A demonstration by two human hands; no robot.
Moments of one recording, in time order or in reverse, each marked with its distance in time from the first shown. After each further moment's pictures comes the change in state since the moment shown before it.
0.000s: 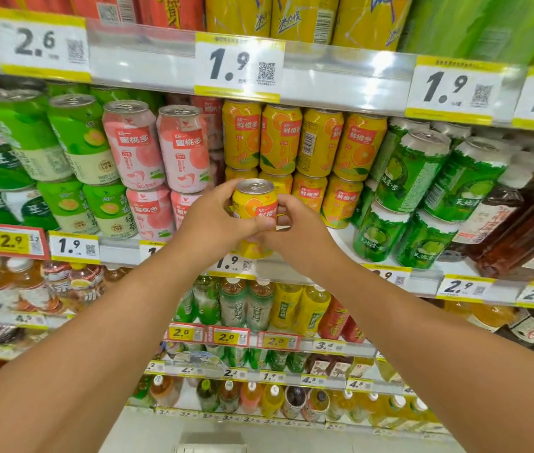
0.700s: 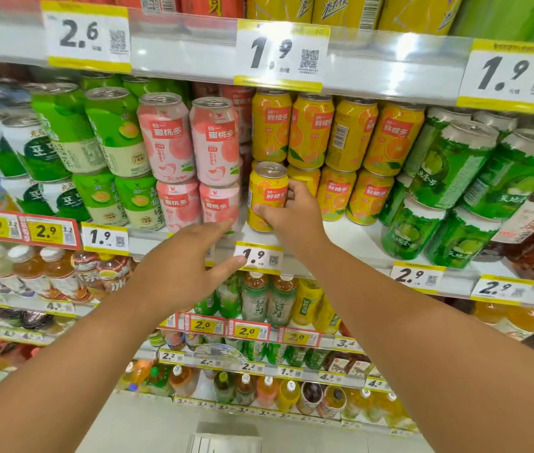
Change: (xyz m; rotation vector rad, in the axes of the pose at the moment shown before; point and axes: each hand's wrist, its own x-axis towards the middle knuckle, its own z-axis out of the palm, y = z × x) left_hand -0.060 -0.048 -0.060 0.762 -0.090 0.097; right_hand 0.048 0.014 0.057 0.137 0.198 0.078
